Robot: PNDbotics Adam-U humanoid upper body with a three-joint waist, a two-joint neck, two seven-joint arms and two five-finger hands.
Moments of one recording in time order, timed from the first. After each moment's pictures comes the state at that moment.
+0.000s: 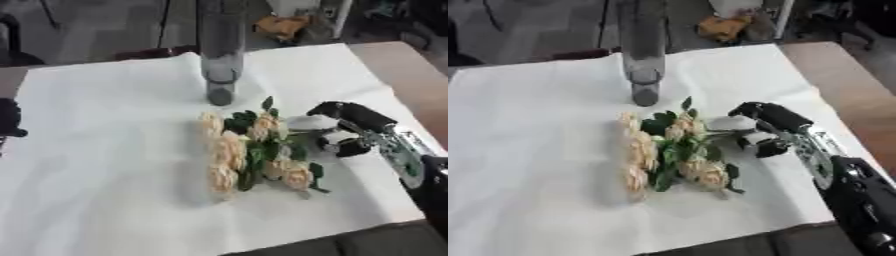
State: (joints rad) left arm -0.24 0.26 0.05 -1.76 0.02 0.08 0.08; right arm -0.50 -0.53 0.12 -1.07 0.96 -0.47 0.06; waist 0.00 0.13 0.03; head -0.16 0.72
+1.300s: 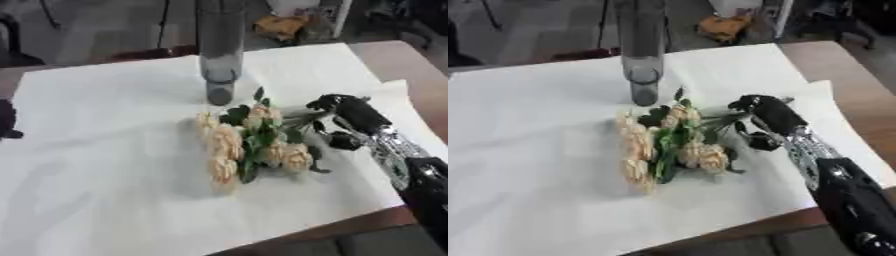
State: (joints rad) left arm -0.24 0.26 0.05 -1.76 0.02 0.08 0.08; right arm -0.52 -0.50 0.12 -1.02 1.12 -0.41 -0.27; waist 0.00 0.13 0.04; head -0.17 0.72
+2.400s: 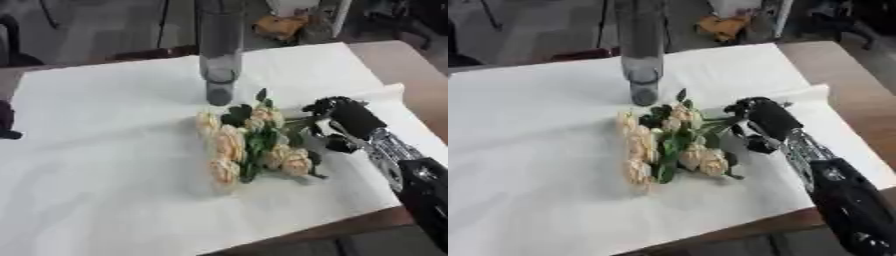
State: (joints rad) left arm -0.24 0.26 0.05 -1.76 0.02 0.08 0.08; right arm -0.53 -0.50 0.14 -0.99 1.23 -0.46 -0.29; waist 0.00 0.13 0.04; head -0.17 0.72
